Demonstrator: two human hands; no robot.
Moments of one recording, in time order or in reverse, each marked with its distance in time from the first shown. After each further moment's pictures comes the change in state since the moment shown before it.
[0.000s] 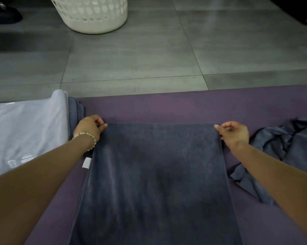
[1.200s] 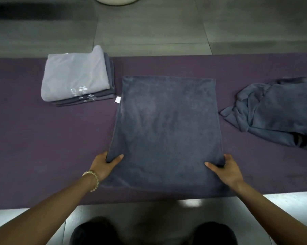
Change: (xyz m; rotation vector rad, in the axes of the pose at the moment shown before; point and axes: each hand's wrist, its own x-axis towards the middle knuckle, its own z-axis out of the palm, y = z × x) left_hand -0.333 -0.090 -0.009 -0.499 -0.351 -0.339; right_hand -0.299 0.094 -0.109 -0.314 -0.394 0.172
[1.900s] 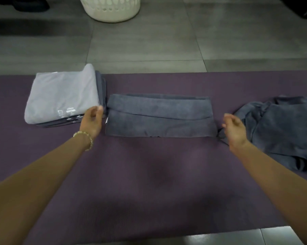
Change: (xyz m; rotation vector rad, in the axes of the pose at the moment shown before) left_hand 0.135 0.125 -0.039 -0.141 0.393 0.298; right_hand 0.136 -0.121 -0.052 0.624 0.268 -0.133
